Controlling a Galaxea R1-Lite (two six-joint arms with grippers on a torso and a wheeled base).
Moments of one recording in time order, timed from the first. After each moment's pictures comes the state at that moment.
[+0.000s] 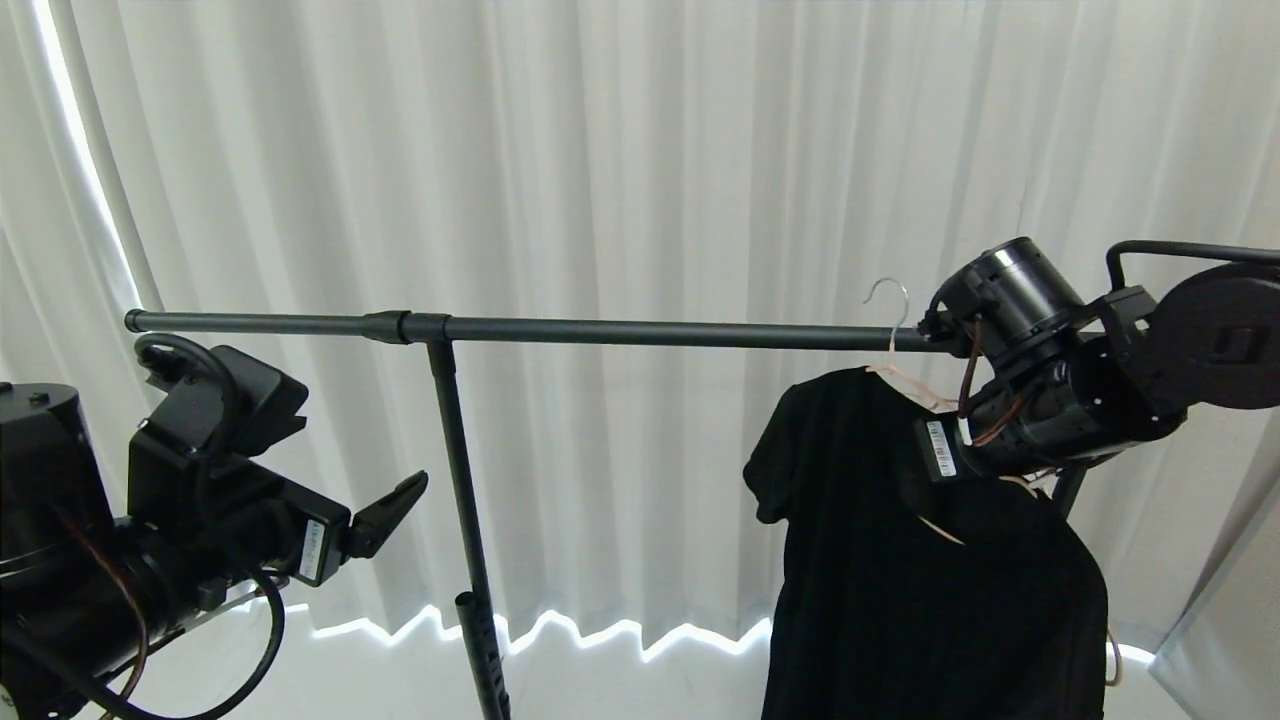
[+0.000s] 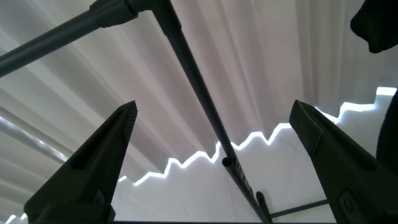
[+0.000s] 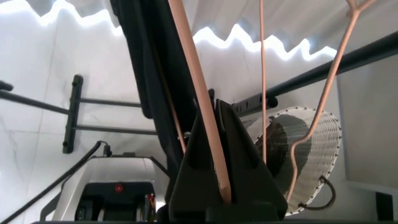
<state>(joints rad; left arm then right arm) -0.24 1.29 -0.43 -0.57 0.05 0.38 0.57 1.77 -1.39 0.55 -0.38 0.35</state>
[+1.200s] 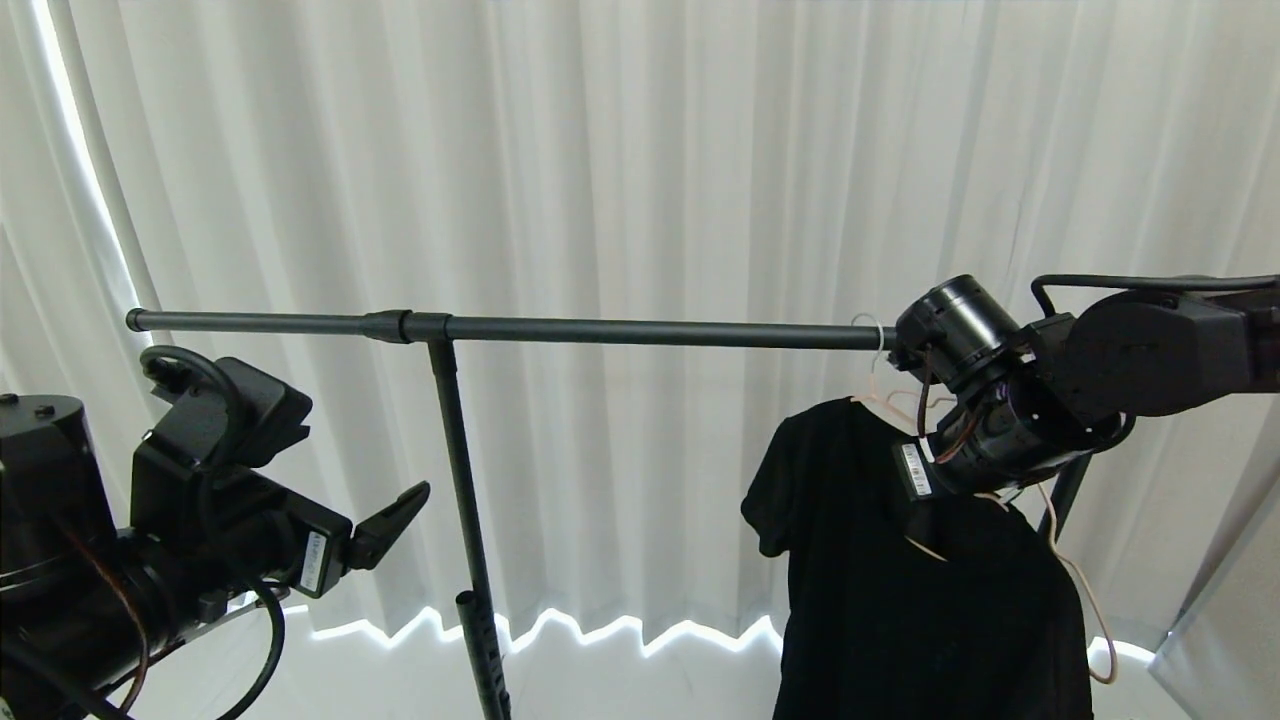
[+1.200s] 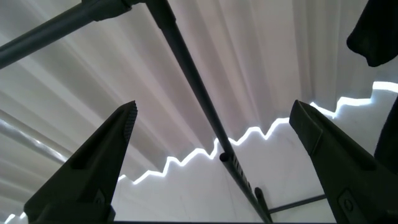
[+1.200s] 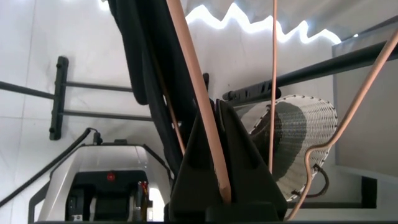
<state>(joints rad) -0.25 1.29 -0.42 -0.57 0.05 0.38 0.56 1.86 -1.41 0.58 -0.38 0.35</state>
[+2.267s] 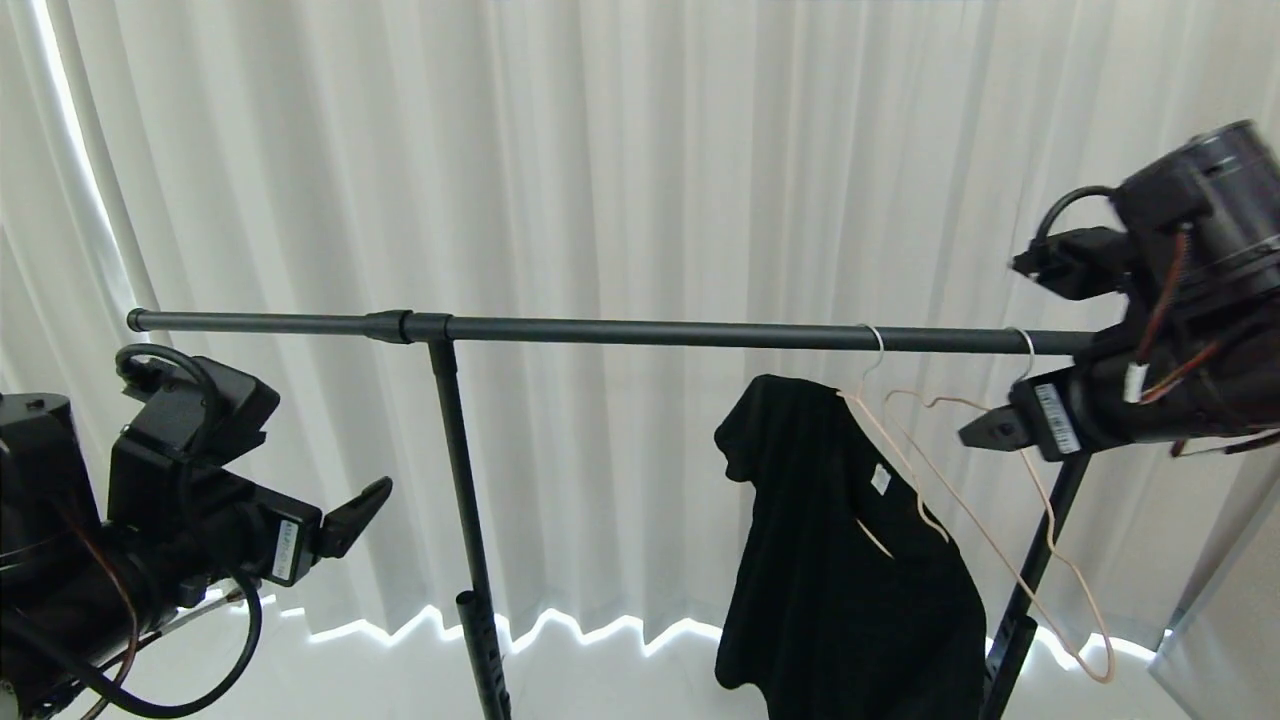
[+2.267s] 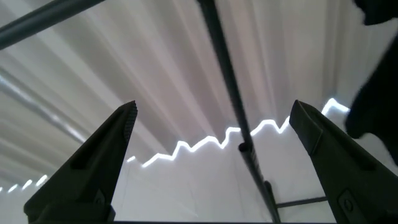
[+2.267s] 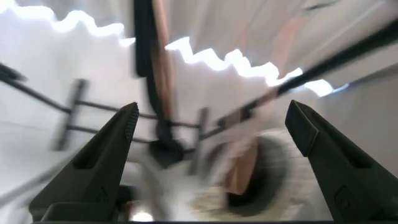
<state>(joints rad) -0.12 1.31 -0.41 -0.57 0.05 0.38 0.56 1.53 -1.38 0.64 -0.36 0.14</state>
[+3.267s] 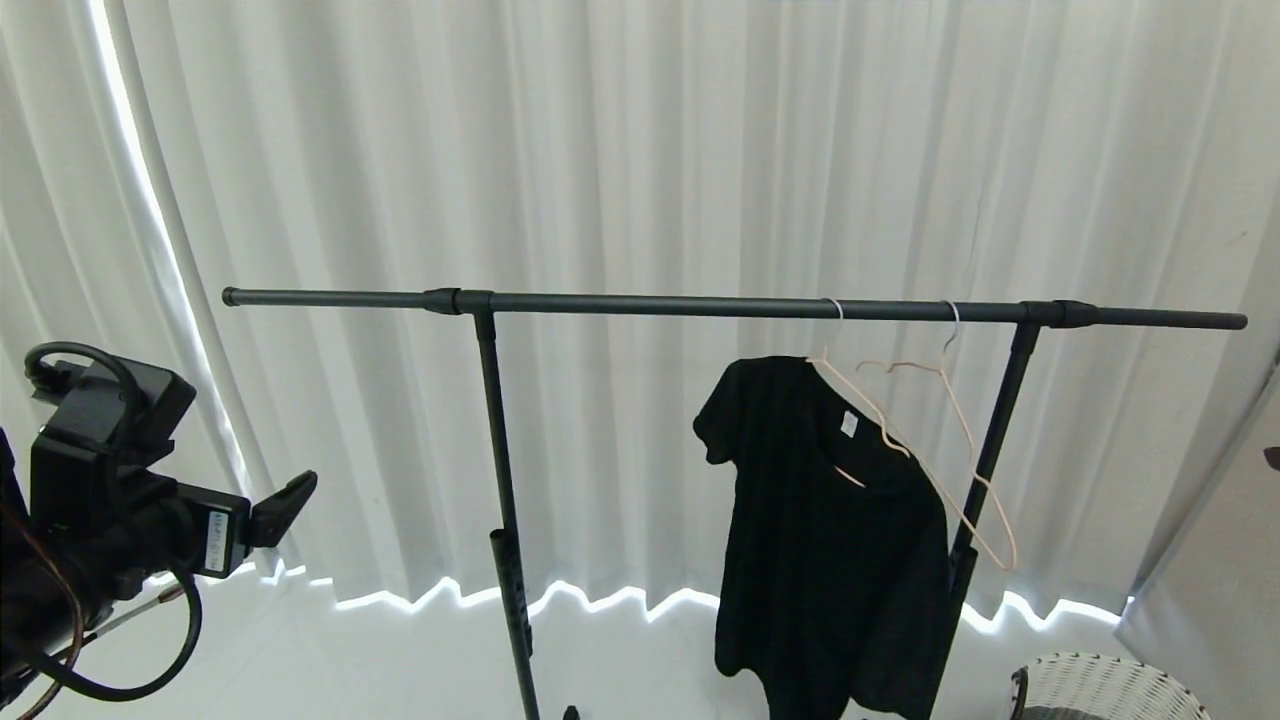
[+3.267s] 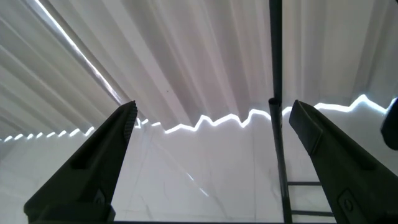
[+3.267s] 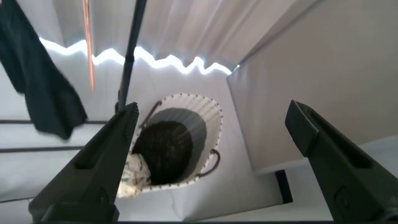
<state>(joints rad) 0.05 1.28 -0.40 -0.57 0.05 0.37 0.13 1.14 -1.08 0.49 -0.38 -0.18</state>
